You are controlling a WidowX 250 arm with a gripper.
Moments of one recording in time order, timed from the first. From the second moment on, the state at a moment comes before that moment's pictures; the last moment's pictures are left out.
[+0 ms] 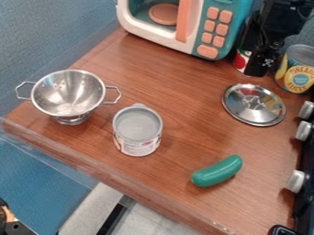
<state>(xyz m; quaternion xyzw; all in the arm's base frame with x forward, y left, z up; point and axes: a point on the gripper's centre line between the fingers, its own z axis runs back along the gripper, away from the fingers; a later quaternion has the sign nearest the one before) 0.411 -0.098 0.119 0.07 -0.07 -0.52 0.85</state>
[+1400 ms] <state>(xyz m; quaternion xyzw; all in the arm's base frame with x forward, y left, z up) 0.276 0.052 0.146 0.12 -0.18 -0.42 0.88</state>
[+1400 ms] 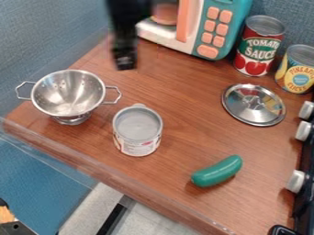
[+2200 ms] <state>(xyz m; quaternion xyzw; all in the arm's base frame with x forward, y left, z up) 0.219 0.094 0.111 0.09 -0.11 -0.45 0.88</state>
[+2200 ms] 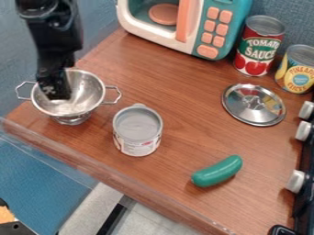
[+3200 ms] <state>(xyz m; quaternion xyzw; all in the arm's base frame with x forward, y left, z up) 0.211 0.081 0.056 0.13 -0.09 -0.50 0.85</state>
